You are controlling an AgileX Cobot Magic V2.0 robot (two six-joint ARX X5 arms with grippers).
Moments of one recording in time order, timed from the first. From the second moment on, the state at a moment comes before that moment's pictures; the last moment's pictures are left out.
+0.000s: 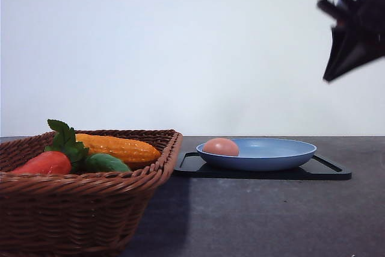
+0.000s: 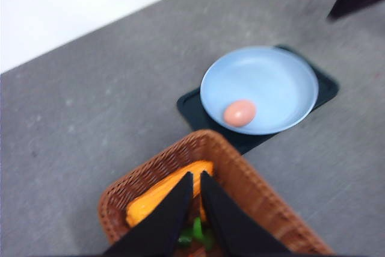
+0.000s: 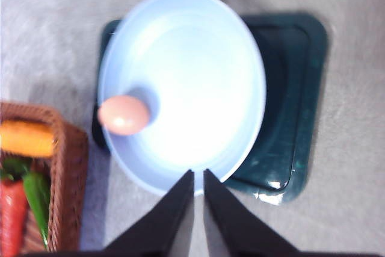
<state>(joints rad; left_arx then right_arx) -0.83 0.97 1.16 -0.73 -0.31 0.00 0.00 1.65 1.45 -0.89 -0.55 0.13</state>
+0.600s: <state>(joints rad) -0.36 0.96 1.01 -0.66 -0.09 0.05 0.41 1.16 1.29 -0.84 -0.08 0.08</state>
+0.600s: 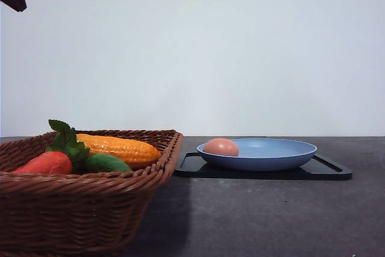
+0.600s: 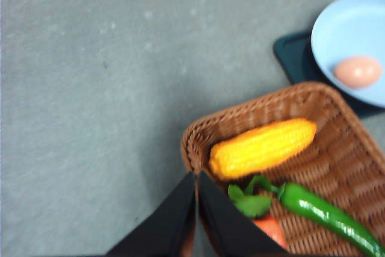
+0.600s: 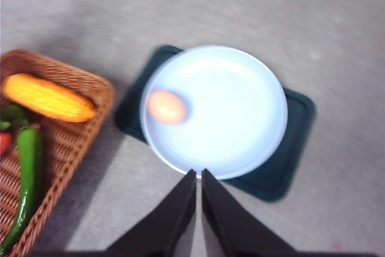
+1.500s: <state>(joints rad) -0.36 0.45 0.53 -0.35 -0.05 -0.22 0.54 0.78 0.49 -0.11 0.08 0.15</state>
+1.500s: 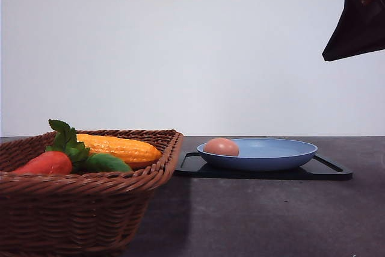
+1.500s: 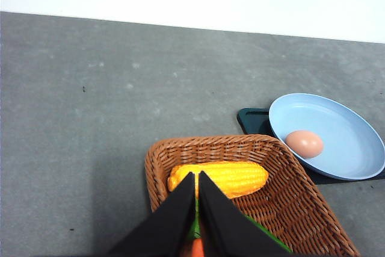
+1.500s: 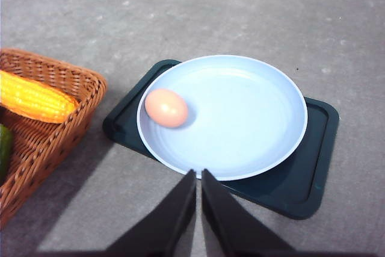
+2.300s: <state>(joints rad) -0.18 0.11 0.41 -0.40 -0.05 -0.06 0.54 0.78 0.49 -0.11 0.08 0.15</state>
